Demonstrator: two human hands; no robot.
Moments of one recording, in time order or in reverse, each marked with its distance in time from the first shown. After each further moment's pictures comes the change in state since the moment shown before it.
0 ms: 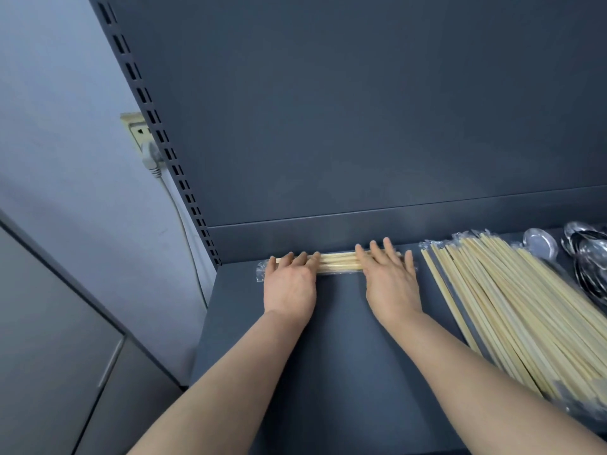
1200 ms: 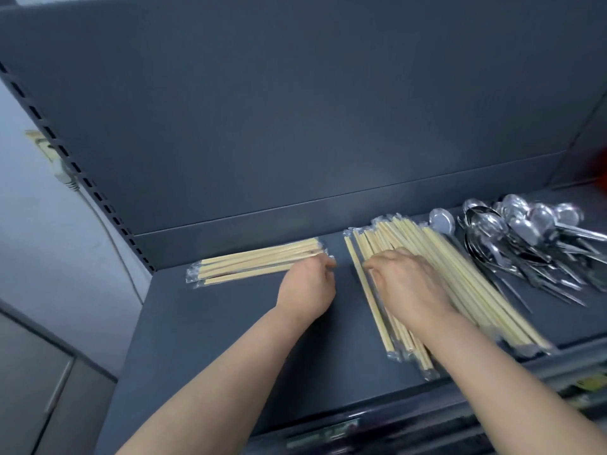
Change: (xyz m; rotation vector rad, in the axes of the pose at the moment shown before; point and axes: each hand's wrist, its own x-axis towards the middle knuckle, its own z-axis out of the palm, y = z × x) left_hand -0.018 0.132 -0.014 -0.470 -0.070 0.085; right_hand -0.073 0.107 -0.082 -0.026 0.045 -0.056
